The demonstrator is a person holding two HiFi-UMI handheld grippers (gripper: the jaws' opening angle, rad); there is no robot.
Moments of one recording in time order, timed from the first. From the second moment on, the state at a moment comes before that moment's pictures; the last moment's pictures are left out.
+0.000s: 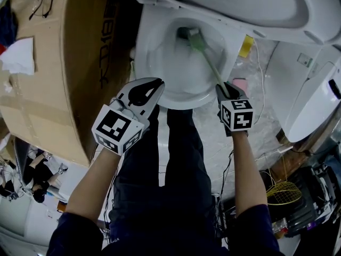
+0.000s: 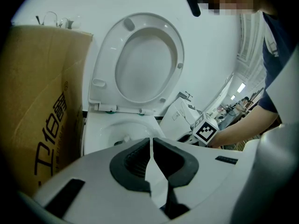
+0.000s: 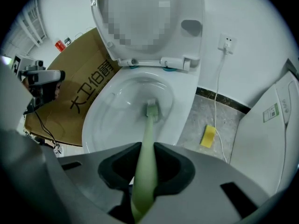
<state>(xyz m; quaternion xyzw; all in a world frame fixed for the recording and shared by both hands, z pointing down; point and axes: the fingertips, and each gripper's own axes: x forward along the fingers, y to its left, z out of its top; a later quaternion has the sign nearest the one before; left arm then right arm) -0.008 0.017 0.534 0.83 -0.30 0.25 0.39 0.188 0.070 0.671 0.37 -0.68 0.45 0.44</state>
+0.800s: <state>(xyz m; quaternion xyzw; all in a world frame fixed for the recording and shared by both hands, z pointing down) -0.013 0.043 0.533 0.84 -0.30 0.25 0.39 0.179 0.117 0.670 0.37 -0.67 0.46 0.45</state>
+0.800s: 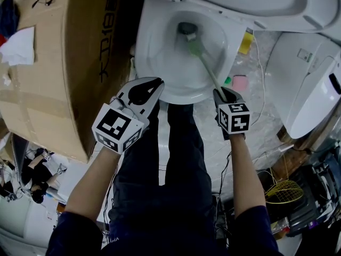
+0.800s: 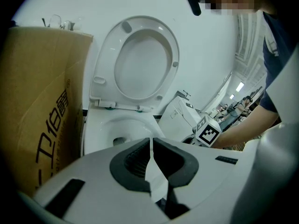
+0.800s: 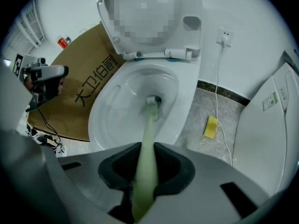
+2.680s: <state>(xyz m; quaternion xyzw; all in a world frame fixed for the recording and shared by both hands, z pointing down) -0.051 0.036 0.530 0.83 -0.32 0.23 0.40 0.094 0.107 0.646 0.33 -0.71 0.46 0.42</state>
